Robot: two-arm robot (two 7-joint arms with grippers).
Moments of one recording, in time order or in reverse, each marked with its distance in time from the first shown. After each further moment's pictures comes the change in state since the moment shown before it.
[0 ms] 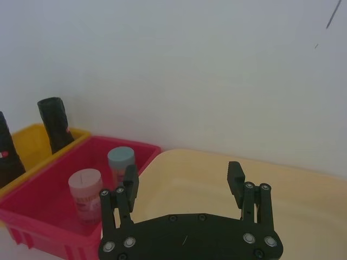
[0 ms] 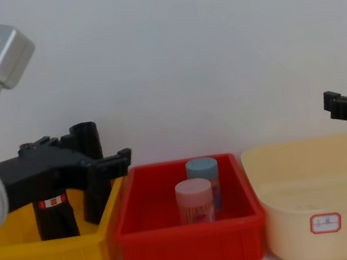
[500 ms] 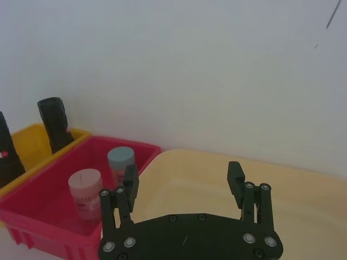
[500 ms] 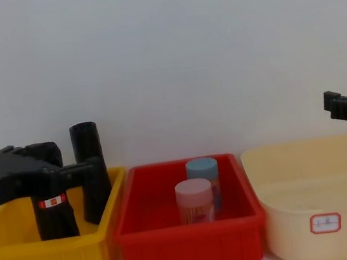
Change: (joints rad) left arm 0.073 0.052 -0.081 -0.072 -0.043 0.065 -0.002; right arm 0.000 0.000 0.000 0.000 0.000 0.000 0.000
